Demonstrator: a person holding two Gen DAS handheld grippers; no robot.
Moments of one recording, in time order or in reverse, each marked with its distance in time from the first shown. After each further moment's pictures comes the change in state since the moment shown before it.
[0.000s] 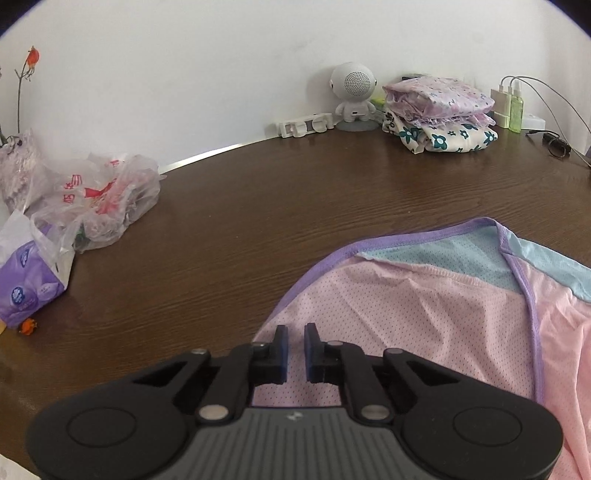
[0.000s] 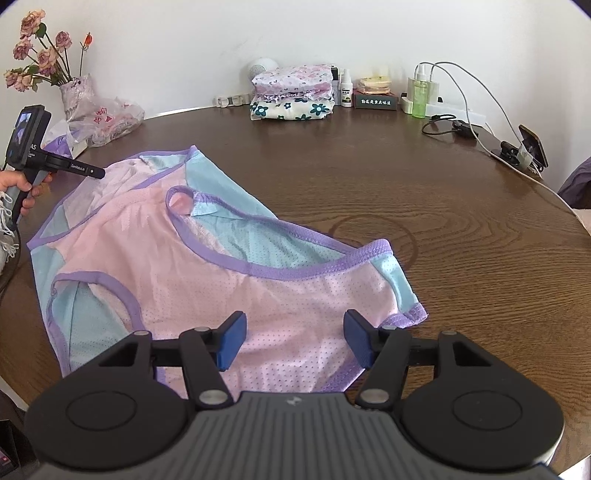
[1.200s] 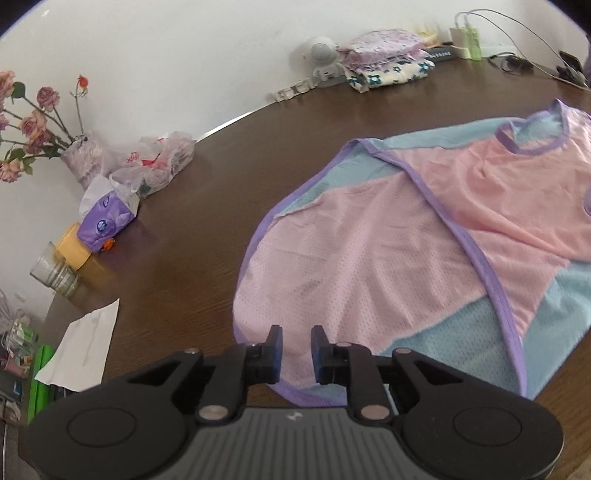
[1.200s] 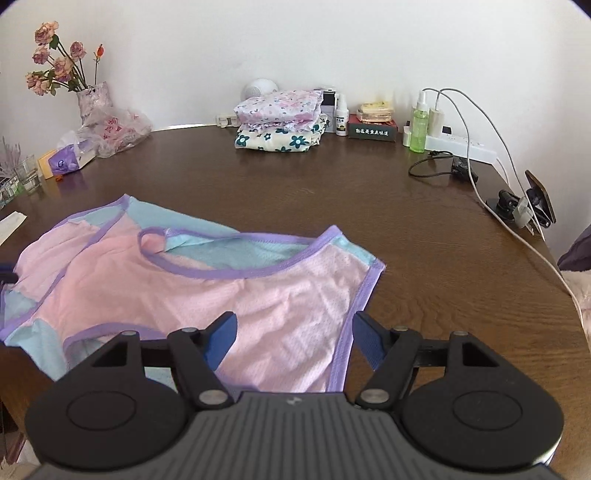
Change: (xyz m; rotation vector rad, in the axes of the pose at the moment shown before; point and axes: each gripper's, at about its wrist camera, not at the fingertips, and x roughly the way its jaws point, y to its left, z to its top) left arm -0.146 -0.130 -0.101 0.068 0.096 0.232; right arm 0.006 -0.108 0.050 -0.085 -0.021 0.124
